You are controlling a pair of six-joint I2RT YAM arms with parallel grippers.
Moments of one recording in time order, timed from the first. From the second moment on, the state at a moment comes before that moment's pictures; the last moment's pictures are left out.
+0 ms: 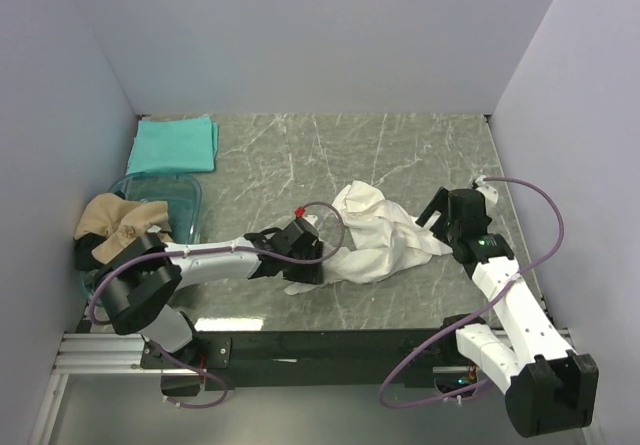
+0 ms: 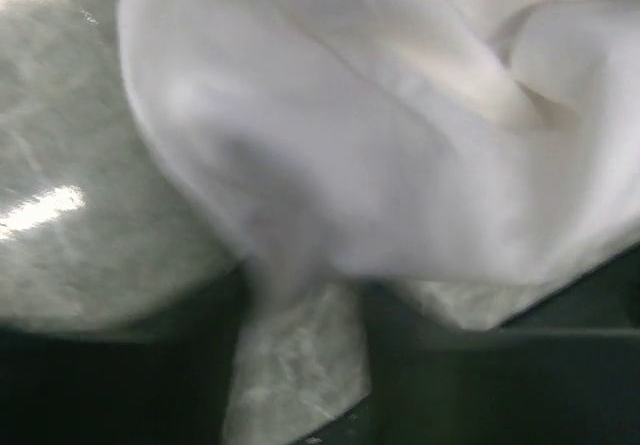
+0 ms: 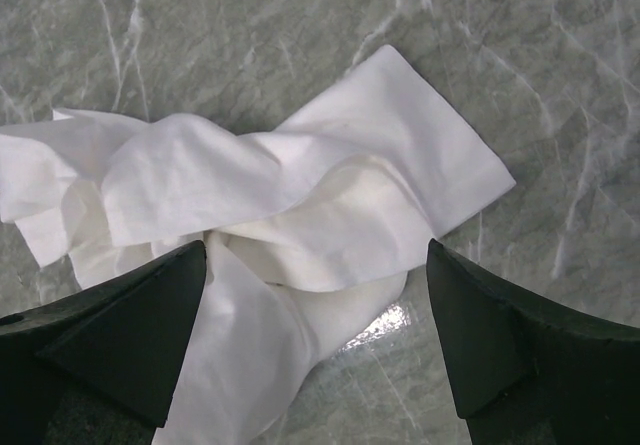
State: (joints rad) left arm -0.95 1.52 0.78 -0.22 0.03 -0.73; right arm 0.13 0.90 0.65 -0.49 0.25 0.64
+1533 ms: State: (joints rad) left arm -0.84 1.12 1.28 -0.42 -0.45 -0.71; right arm 0.11 0.76 0.99 -0.64 0.43 0.75
